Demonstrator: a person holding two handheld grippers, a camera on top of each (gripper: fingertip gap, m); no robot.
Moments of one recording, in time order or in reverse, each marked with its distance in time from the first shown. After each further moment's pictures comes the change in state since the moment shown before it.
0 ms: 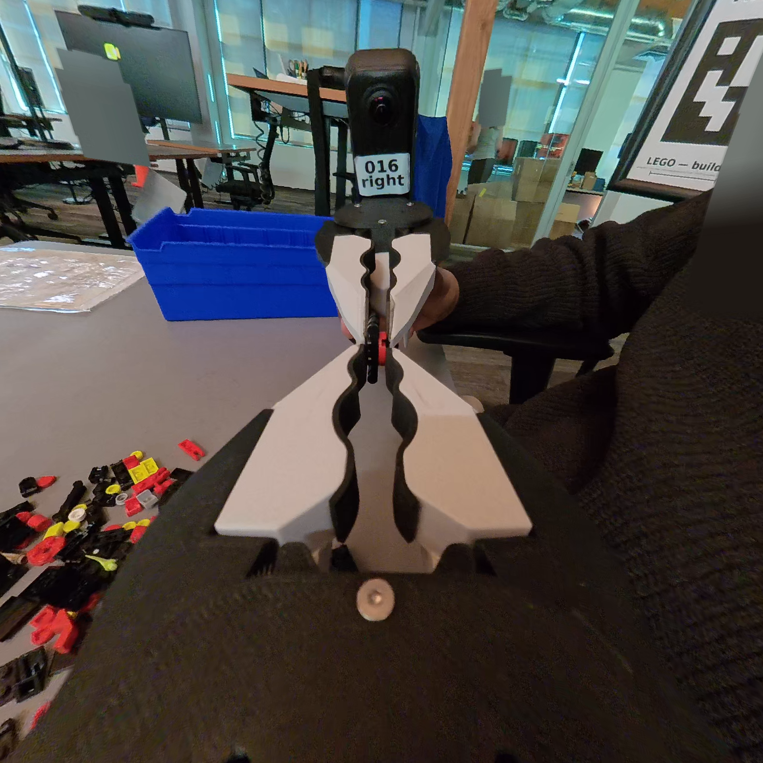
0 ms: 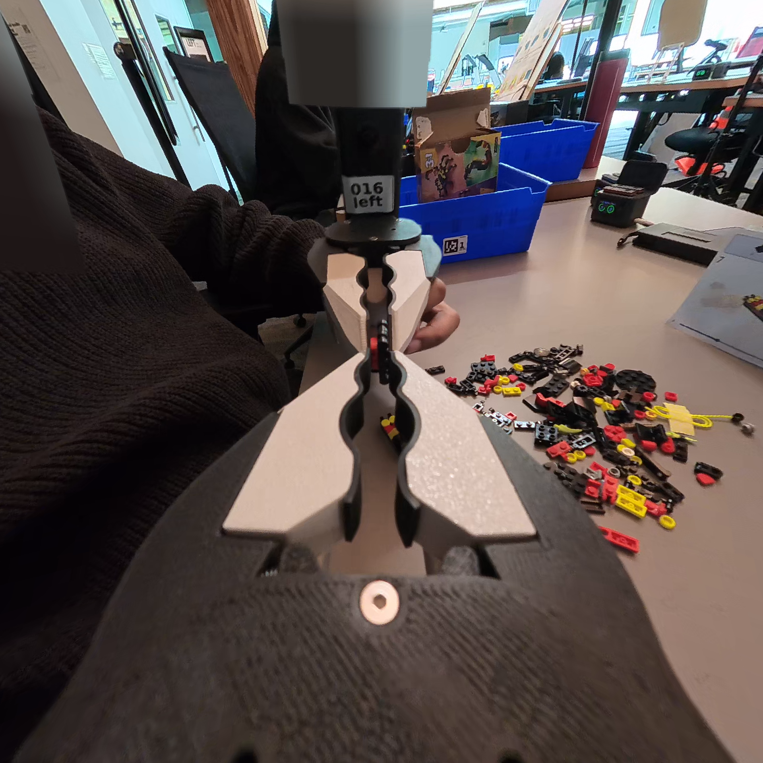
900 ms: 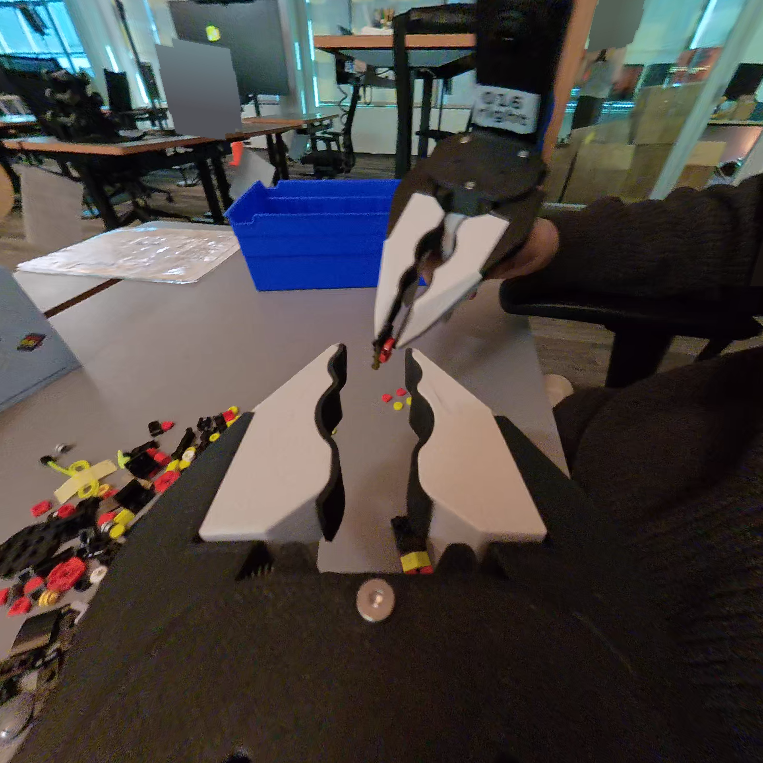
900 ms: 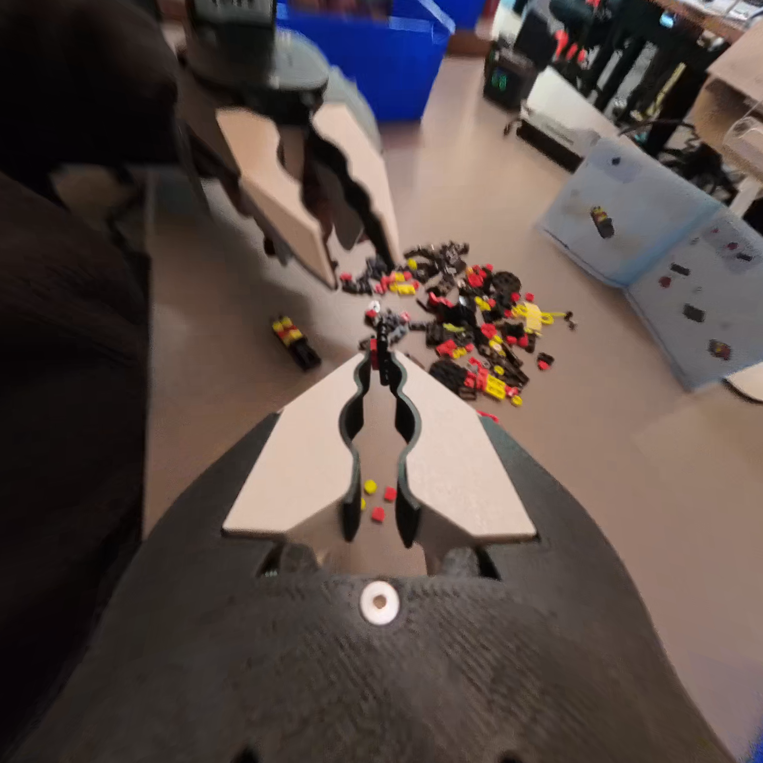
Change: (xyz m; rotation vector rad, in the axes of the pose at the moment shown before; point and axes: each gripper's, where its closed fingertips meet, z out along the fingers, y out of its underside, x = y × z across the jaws) left arm -0.039 0.015 -0.006 -0.082 -0.215 0.078; right arm 0.042 0.040 -0.017 -0.341 0.330 -0.180
